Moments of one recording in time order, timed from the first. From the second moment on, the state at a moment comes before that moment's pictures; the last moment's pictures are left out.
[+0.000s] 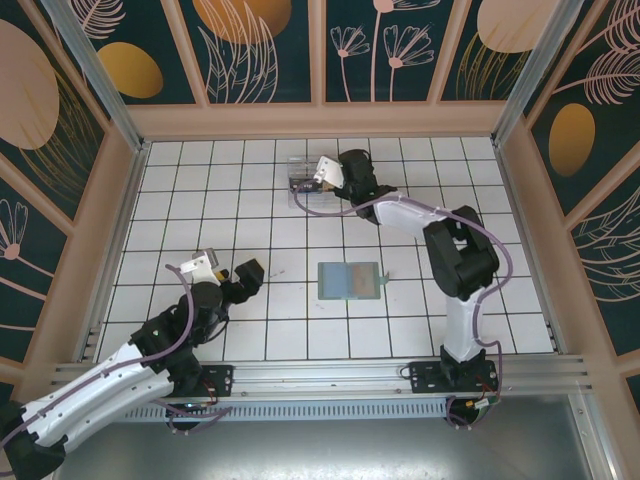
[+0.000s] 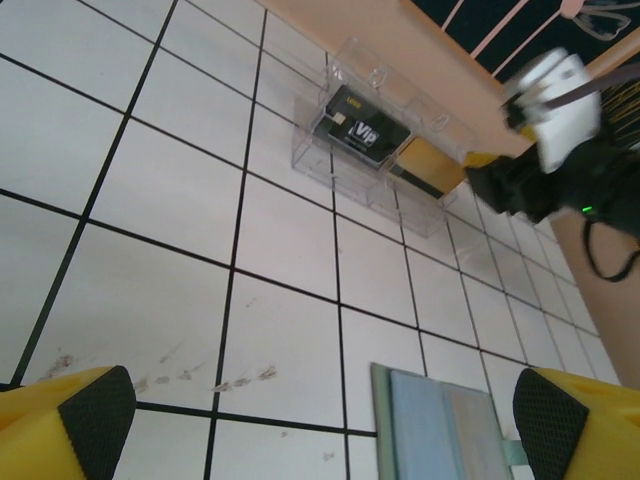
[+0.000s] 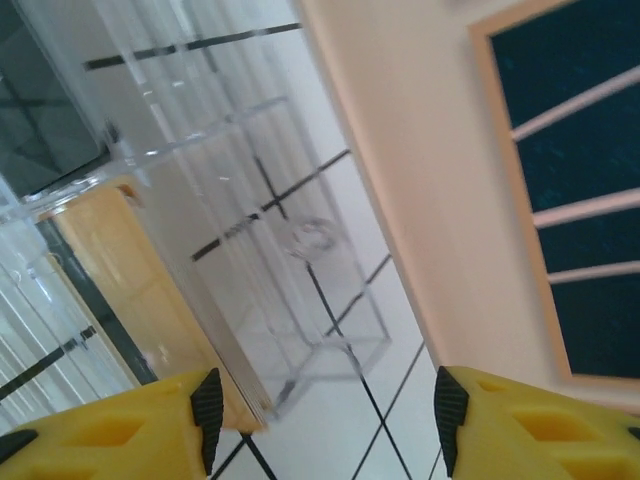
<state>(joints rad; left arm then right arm) -0.88 0.47 0.33 -0.29 -0.50 -0.95 0.56 1.94 1.34 0.08 0.35 -0.87</state>
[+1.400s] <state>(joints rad) -0.88 1.32 0.46 0.20 0.02 -0.90 0.71 0.97 0.48 -0.22 -0.05 0.77</state>
